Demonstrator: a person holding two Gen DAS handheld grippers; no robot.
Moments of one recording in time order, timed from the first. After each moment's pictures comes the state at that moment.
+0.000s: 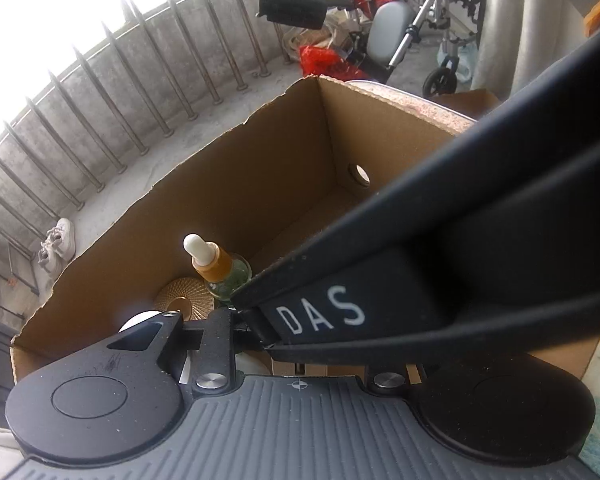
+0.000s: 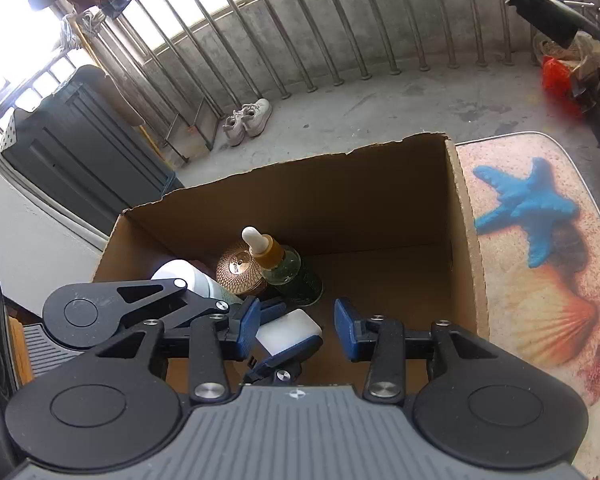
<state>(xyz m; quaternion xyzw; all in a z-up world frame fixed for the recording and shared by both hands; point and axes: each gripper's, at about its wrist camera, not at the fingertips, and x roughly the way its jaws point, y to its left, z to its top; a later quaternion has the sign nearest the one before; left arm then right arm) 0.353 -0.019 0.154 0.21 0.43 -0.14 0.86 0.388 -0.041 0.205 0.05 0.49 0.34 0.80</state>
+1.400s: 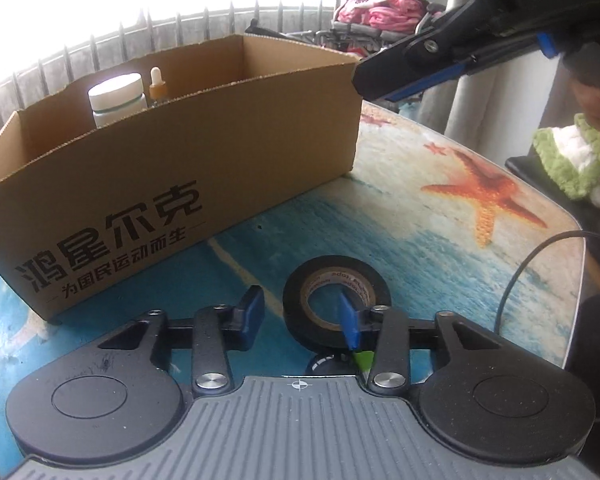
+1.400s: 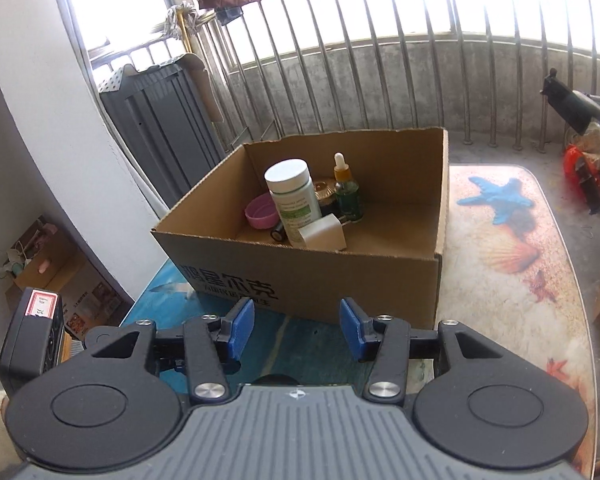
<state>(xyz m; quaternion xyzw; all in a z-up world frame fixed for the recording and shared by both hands) 0.131 0.004 0.118 0.07 0.38 -0.19 0.90 0.218 -0.143 0.232 -0.01 0.39 0.42 0.82</state>
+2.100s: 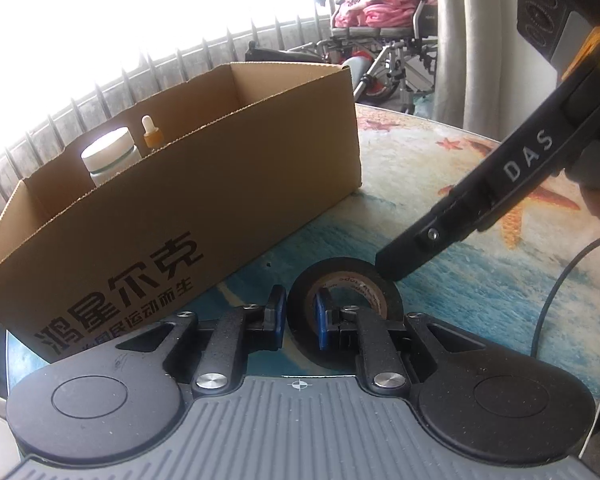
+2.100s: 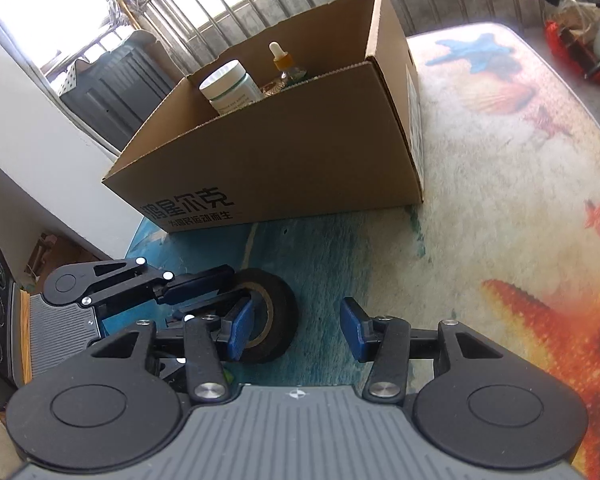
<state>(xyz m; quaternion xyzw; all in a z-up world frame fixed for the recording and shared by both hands) 0.130 -0.016 0.115 0.16 0.33 -0.16 0.92 0.226 -0.165 0.146 0.06 0.49 0.40 0.77</state>
